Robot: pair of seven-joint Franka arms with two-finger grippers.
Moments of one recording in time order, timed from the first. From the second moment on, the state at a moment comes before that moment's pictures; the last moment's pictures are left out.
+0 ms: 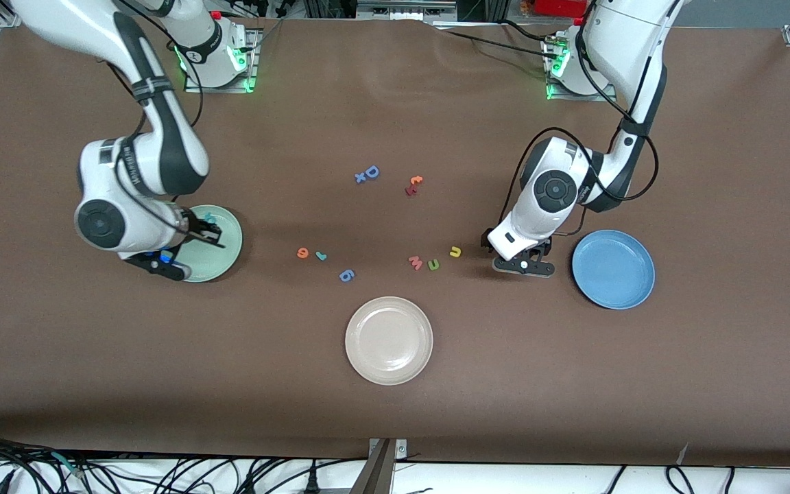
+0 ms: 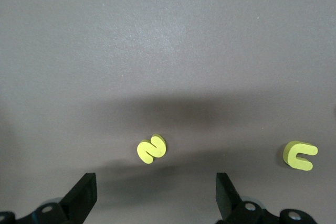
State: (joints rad) left arm -0.48 0.51 0.05 -2.00 -0.06 2.48 -0.27; right arm 0.17 0.43 -0.04 -1.84 0.05 1.90 0.45
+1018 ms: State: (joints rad) left arm -0.51 0.57 0.05 -2.00 -0.06 2.56 -0.27; right arm 0.14 0.51 0.02 -1.82 0.09 1.97 0.47
